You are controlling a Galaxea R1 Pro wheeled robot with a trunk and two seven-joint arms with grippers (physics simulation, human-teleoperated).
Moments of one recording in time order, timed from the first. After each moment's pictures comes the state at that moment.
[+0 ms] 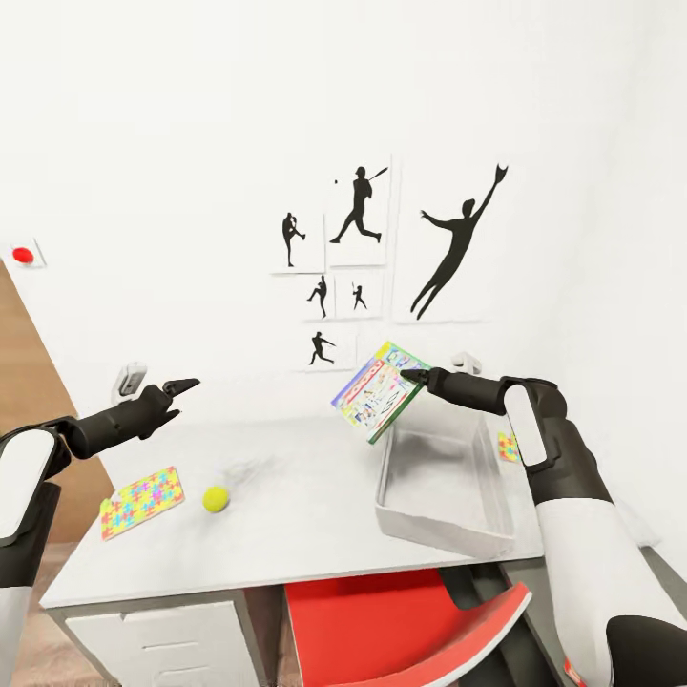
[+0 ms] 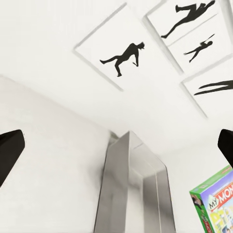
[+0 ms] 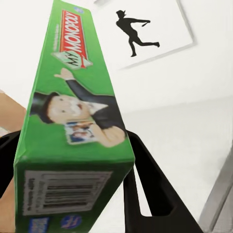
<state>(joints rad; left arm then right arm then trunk) -0.63 0.32 0.20 -1.43 1.30 0.92 0.22 -0.89 -0.05 -0.11 -1.15 -0.41 0.96 0.42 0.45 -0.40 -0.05</state>
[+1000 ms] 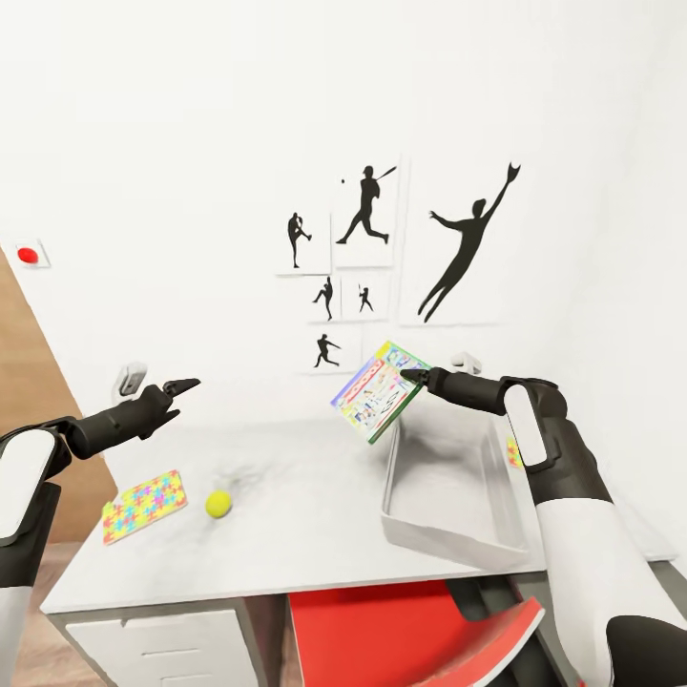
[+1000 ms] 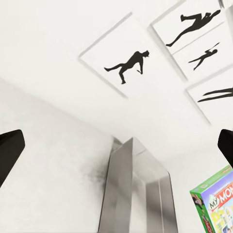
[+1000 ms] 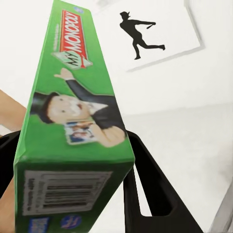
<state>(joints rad) -0.63 0.32 0.20 -1.43 1.30 0.92 0.22 -0.89 -0.05 -0.11 -1.15 -0.41 0.96 0.42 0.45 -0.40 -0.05</state>
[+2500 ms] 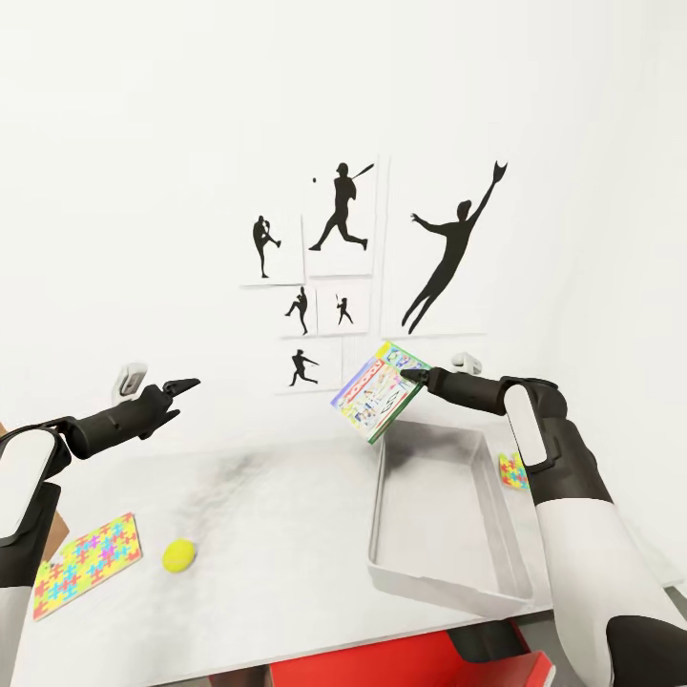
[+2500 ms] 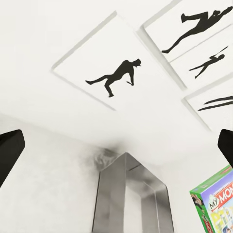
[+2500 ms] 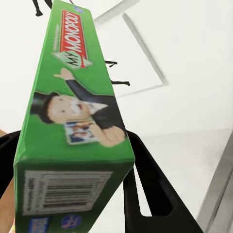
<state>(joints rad) -0.63 0.32 0.20 -1.43 1.30 0.92 0.22 -0.89 -0.05 -0.11 -1.15 -0.41 0.96 0.42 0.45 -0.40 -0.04</state>
